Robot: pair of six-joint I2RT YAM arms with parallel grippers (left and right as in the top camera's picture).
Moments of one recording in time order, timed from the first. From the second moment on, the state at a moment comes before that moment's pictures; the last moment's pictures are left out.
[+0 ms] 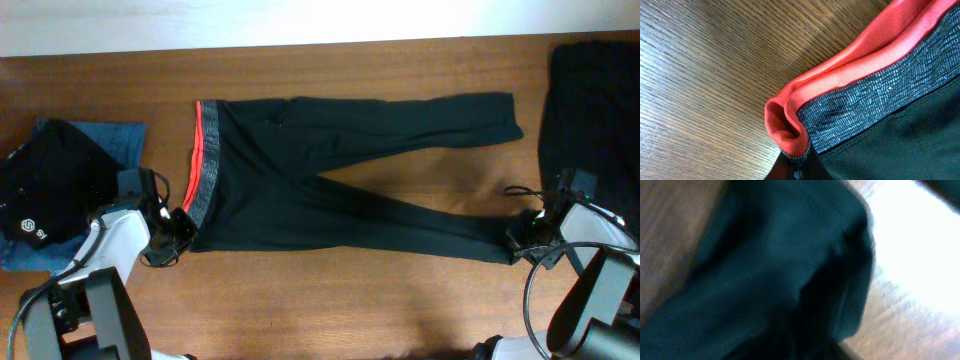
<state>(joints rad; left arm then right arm) 0.22 1.65 0.85 -0.65 0.09 -0.43 -0.52 1.64 0.83 -0.68 0.01 0.32</state>
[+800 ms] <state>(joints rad) 0.22 1.24 0.88 -0.73 0.02 -0.35 -0.51 1.64 1.23 -1.26 -0.10 0.19</state>
